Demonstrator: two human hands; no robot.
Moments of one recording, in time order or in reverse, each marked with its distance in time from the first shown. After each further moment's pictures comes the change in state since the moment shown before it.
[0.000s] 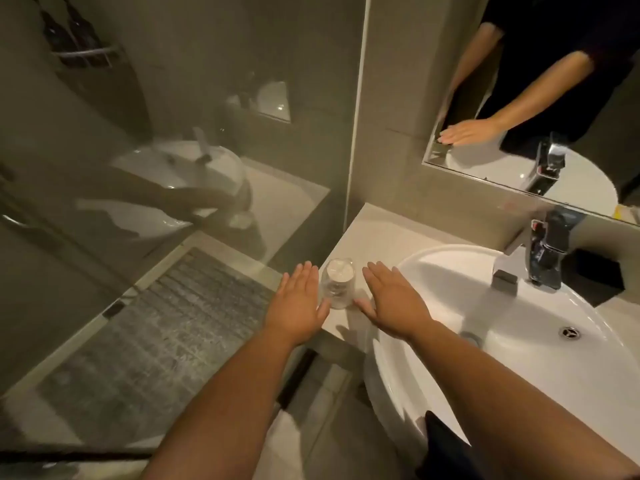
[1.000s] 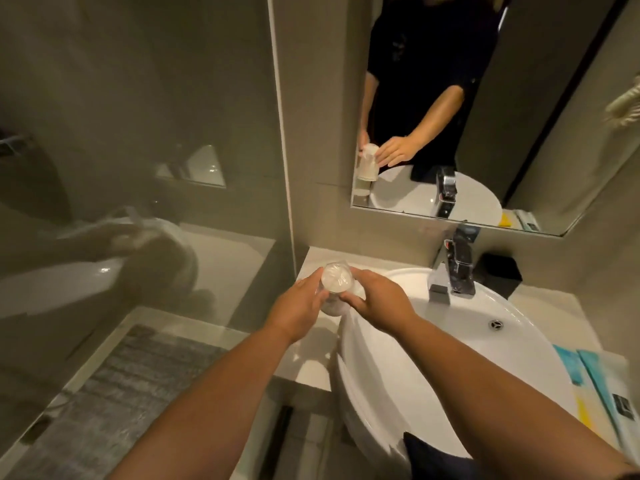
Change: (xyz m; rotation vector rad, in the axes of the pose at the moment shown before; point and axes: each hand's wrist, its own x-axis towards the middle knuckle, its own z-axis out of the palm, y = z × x) left_hand 0.065 0.065 -0.077 -0.448 0.012 0.299; right_hand -0.014 0.014 -0.097 0.273 0.320 0.176
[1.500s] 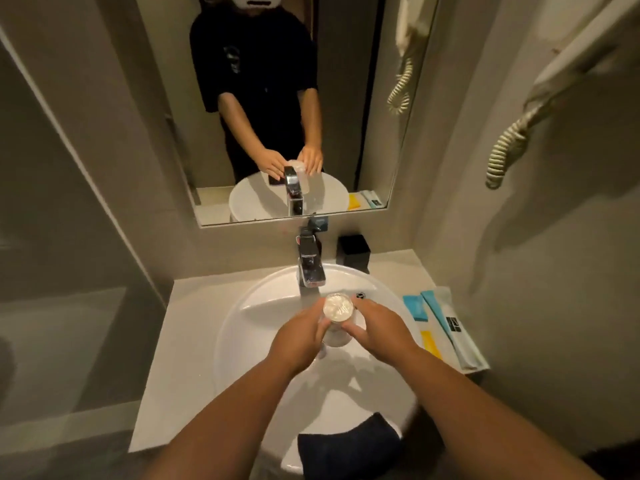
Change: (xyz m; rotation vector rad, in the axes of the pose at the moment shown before) left_hand 0.021 0.145 0.166 -0.079 -0.240 0.381; right_hand -0.165 0.130 -0.079 0.024 0.173 0.506
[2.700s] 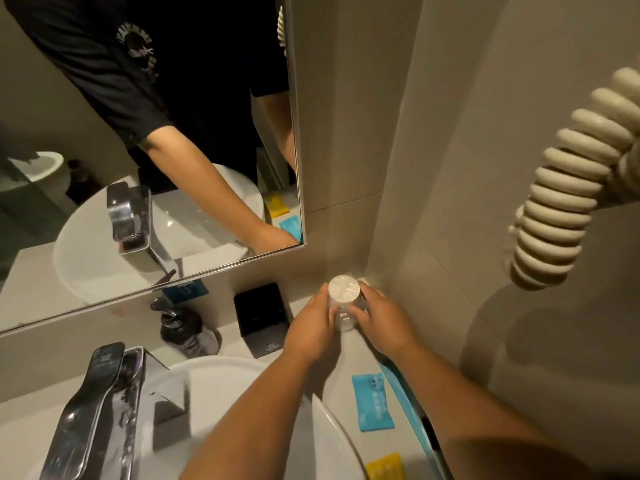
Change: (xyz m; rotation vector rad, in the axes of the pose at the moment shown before) left_hand 0.317 0.016 0.193 -0.130 -0.204 -0.062; right_hand 0.212 0.275 -0.028 0.113 0.081 0.293
